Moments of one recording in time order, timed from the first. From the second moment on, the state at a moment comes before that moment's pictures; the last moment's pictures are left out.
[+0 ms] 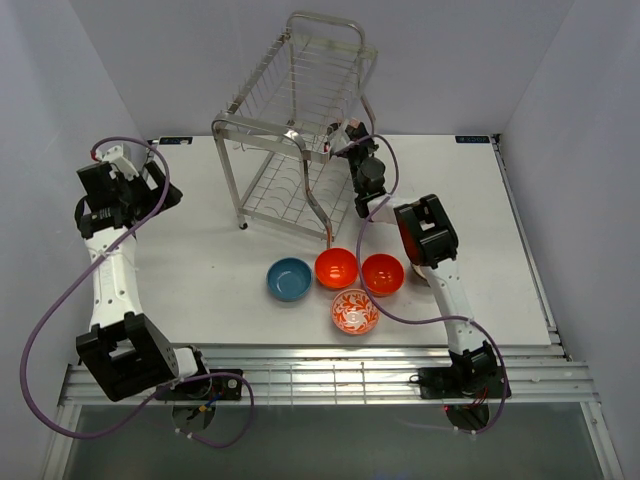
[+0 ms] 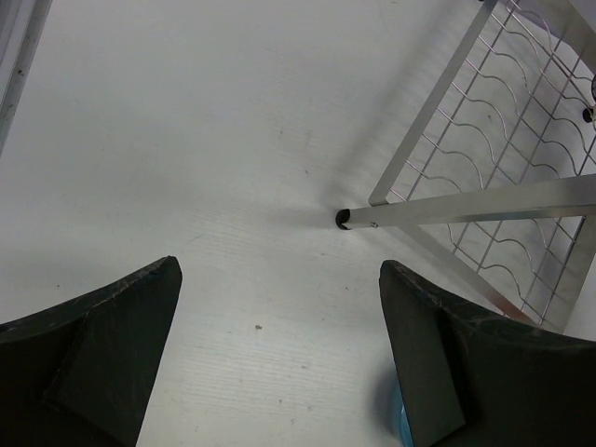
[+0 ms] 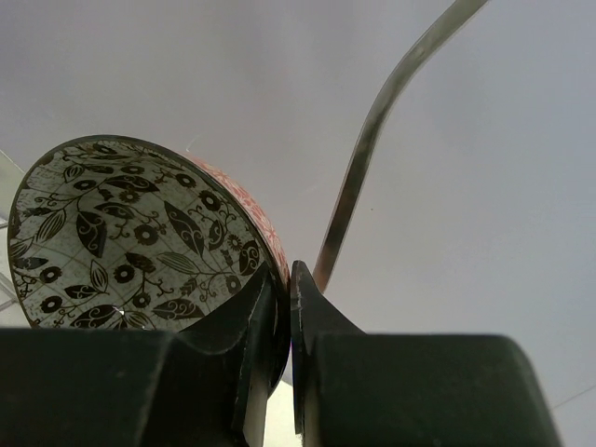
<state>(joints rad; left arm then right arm) 0.38 1.29 1.20 -0.50 0.35 -0.18 0.46 2.57 1.78 1.18 0.24 -0.92</state>
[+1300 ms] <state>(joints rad) 0.40 1.31 1.19 -0.50 0.38 -0.16 0.43 2.39 1.44 1.23 0.07 -0.92</state>
